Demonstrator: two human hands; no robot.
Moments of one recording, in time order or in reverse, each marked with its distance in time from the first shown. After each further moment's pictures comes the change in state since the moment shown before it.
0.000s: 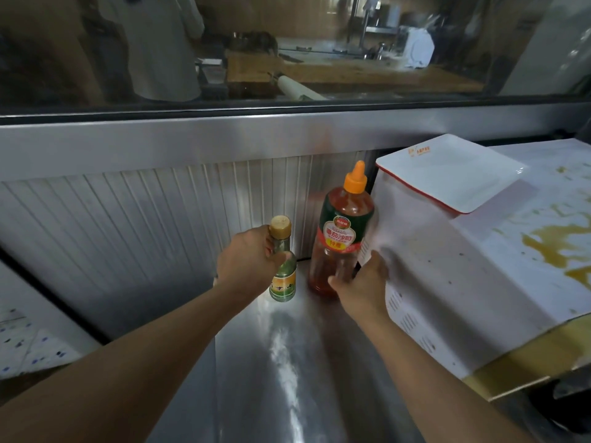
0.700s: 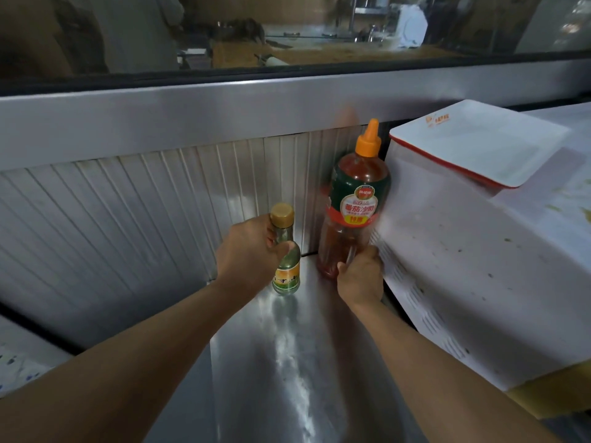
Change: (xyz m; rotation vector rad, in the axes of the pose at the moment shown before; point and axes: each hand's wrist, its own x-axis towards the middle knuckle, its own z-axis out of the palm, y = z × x) left_hand 0.030 -0.017 0.026 -0.066 0.009 0.085; right_hand 0.035 0.010 0.044 -0.210 0.103 0.085
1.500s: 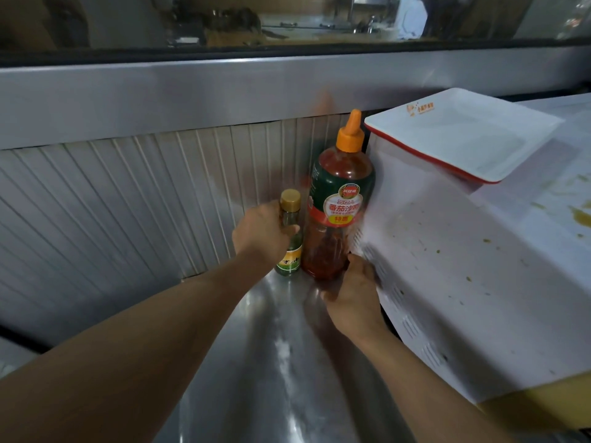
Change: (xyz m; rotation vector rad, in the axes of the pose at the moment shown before) left_hand 0.041 0.023 0.060 0.078 -0.031 -0.050; right_hand -0.018 0.032 -0.026 0.015 -0.150 -0.202
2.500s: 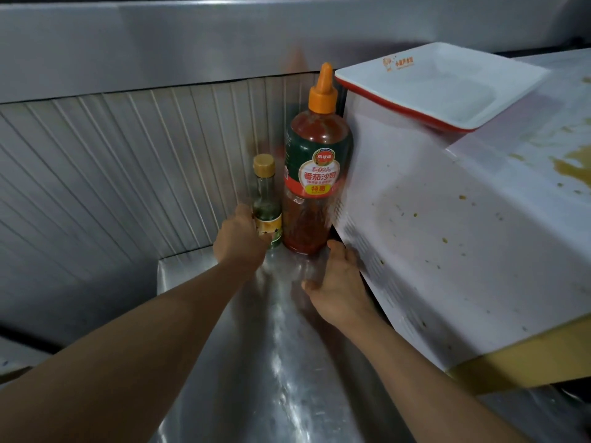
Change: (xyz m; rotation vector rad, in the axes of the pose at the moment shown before) left_hand -0.015 -0.033 0.055 -0.008 -0.001 -0.176; right_hand -0.015 0.014 -0.010 -0.062 -0.138 -0.061
